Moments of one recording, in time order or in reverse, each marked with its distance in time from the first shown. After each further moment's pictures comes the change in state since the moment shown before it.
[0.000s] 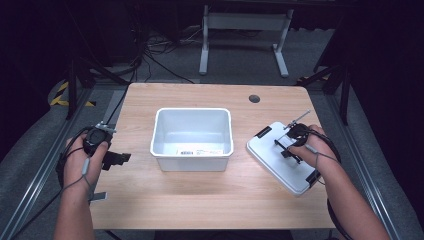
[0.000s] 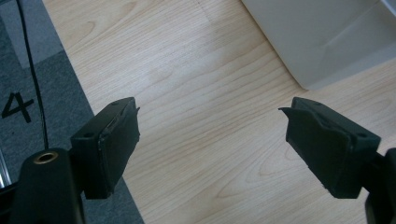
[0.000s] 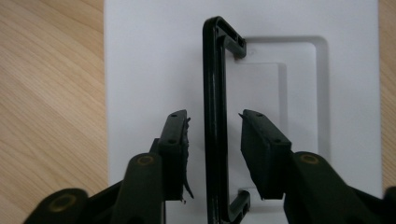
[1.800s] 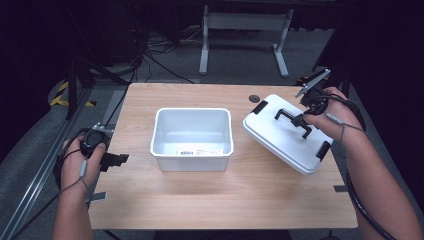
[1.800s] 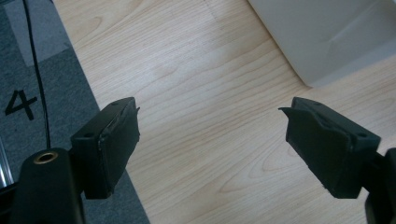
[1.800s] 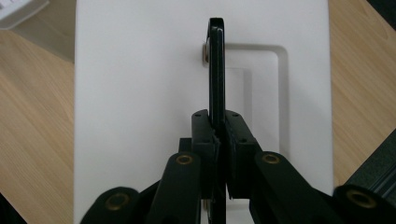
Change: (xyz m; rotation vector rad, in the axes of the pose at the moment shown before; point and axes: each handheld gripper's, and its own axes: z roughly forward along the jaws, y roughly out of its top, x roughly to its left) left arm 0.002 -0.008 -0.005 -0.011 0.016 -0.017; right arm 0.004 0.049 -0.127 -0.128 -0.013 -0.211
